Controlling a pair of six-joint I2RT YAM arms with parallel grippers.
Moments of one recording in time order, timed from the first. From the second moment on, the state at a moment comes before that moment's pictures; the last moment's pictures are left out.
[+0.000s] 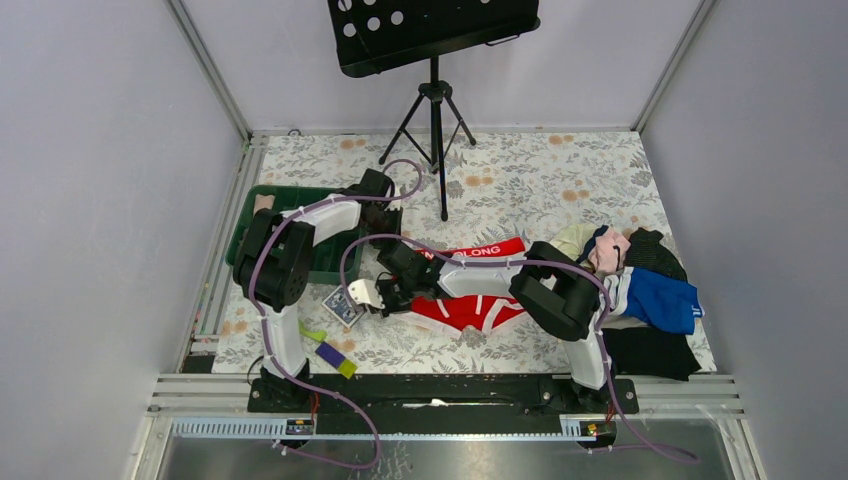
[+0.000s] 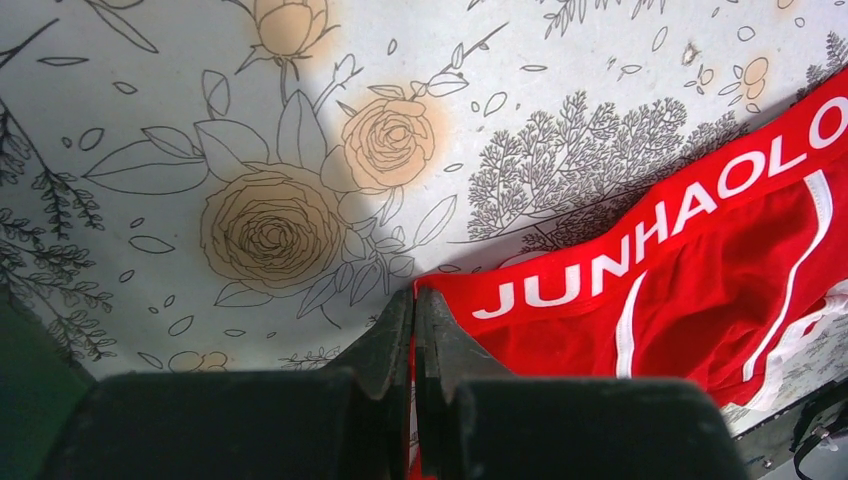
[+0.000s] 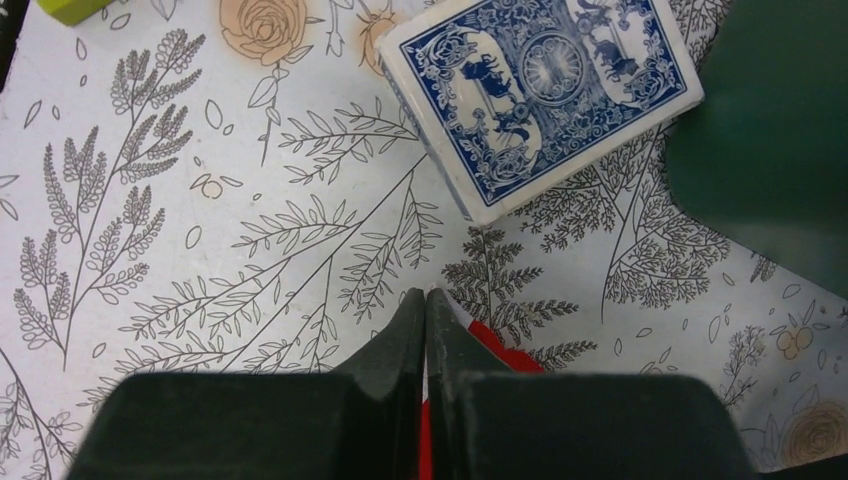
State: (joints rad) left arm -0.40 1.93 1.26 -0.48 0.30 -0.29; right arm 1.05 2.02 1.26 -0.16 -0.46 -0.81
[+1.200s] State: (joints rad) left arm -0.50 1.92 1.63 -0.69 0.39 -0.31; right arm 0.87 1.41 0.95 -0.02 -0.55 -0.29
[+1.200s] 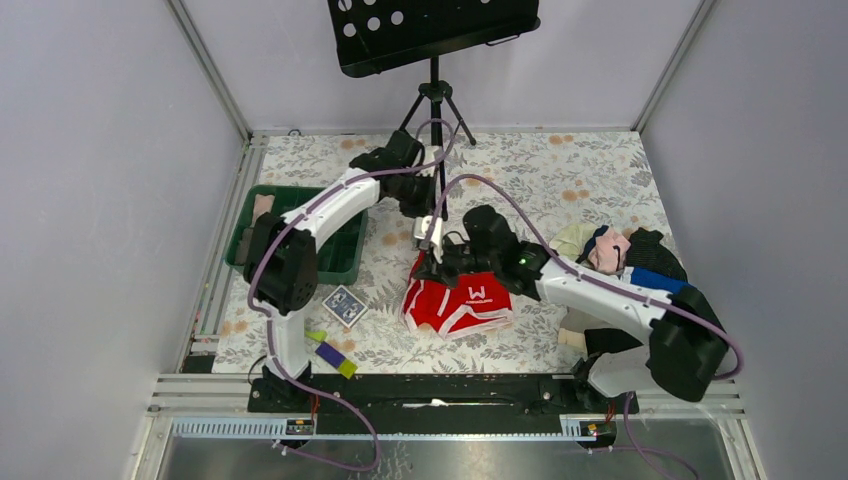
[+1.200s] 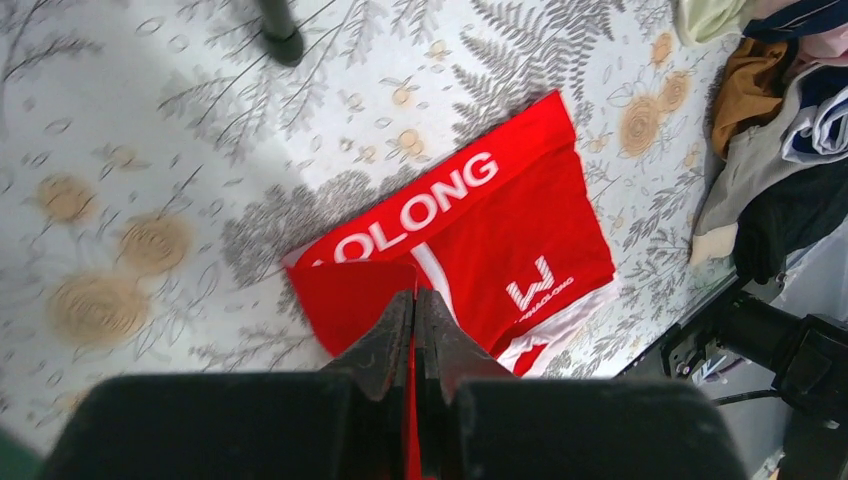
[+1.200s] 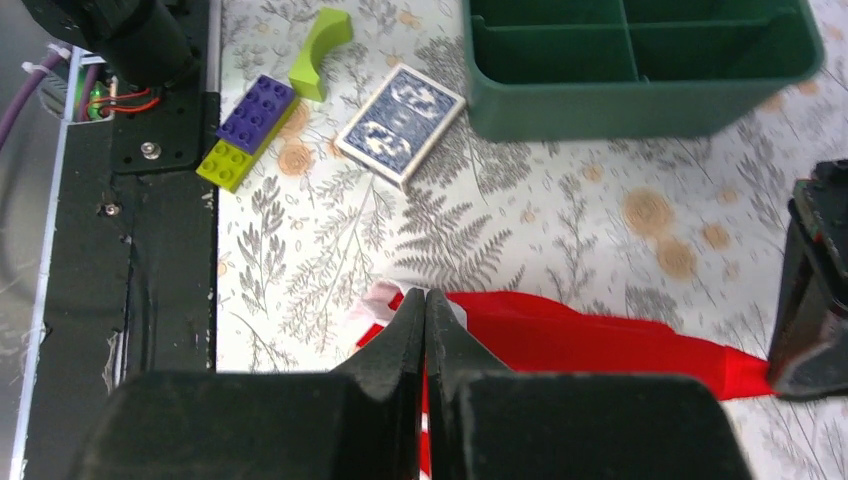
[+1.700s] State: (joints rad) left arm -0.66 2.13 1.85 -0.69 0.38 -0.28; right arm 0.75 1.00 0.70 -0.24 -0.48 -0.27
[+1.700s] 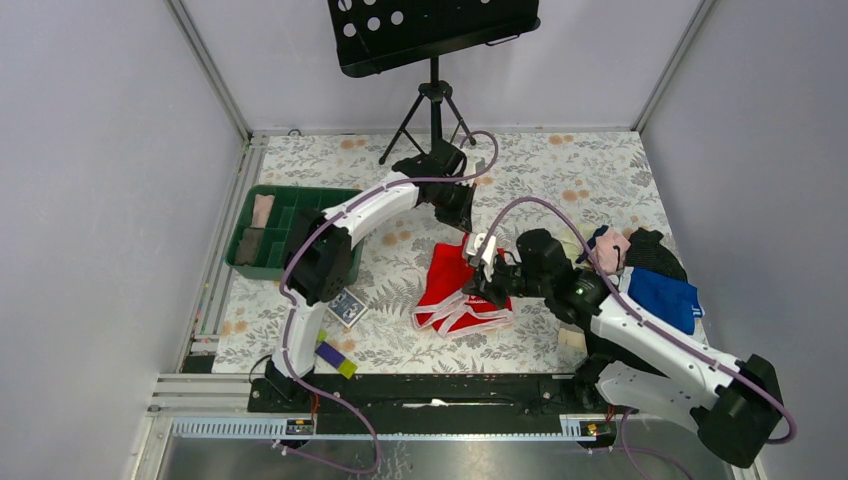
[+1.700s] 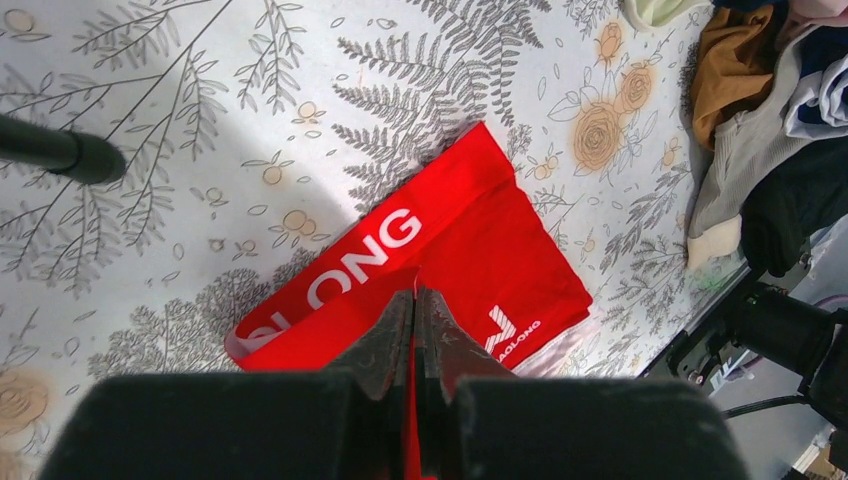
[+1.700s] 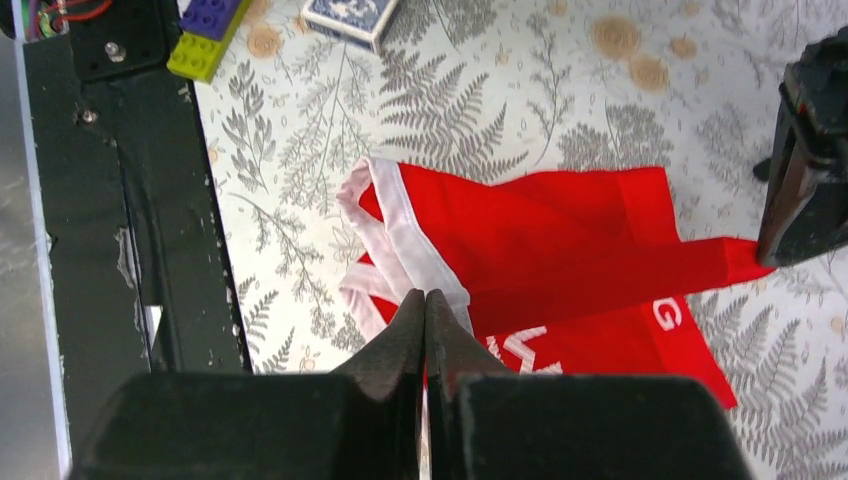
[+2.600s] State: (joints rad) left arm -0.71 2.30 1.98 -0.66 0.38 -0.31; right arm 0.67 0.79 0.54 -0.42 -0.29 -0.29
